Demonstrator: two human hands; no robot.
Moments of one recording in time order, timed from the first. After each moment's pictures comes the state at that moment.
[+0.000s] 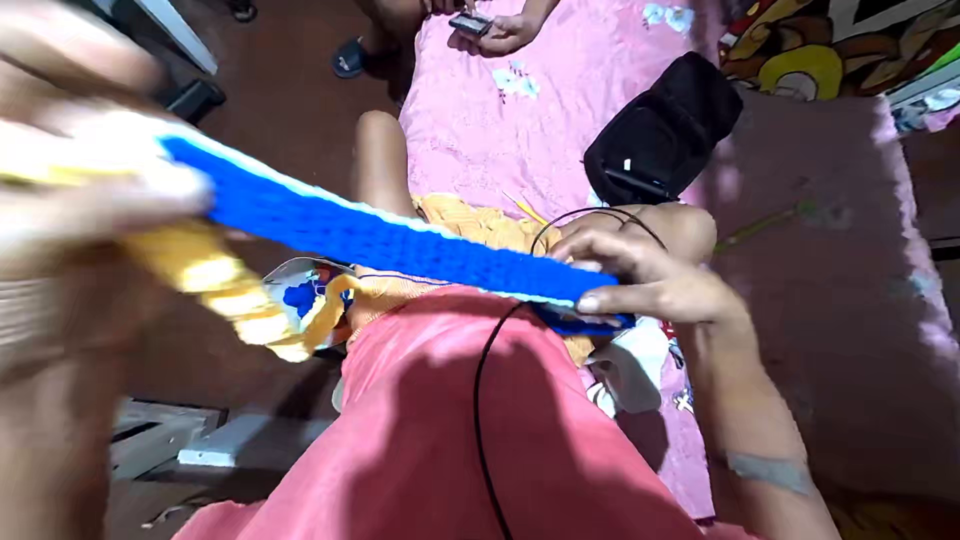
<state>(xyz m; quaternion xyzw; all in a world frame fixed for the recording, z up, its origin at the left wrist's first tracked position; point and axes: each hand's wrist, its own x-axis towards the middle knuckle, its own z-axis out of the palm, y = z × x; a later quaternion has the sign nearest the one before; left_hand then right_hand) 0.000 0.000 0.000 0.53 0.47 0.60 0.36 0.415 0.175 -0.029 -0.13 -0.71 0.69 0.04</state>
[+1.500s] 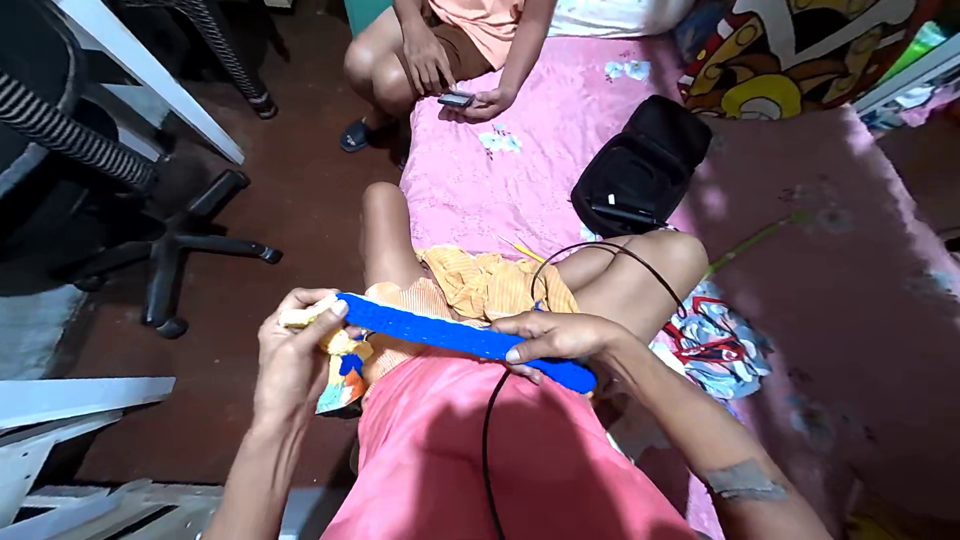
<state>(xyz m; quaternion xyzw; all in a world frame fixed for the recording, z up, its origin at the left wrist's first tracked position) 0.078 -0.006 -0.098 0.27 0.55 0.70 0.37 0.366 0.164 -0.096 -0.08 -0.62 0.78 -0.11</state>
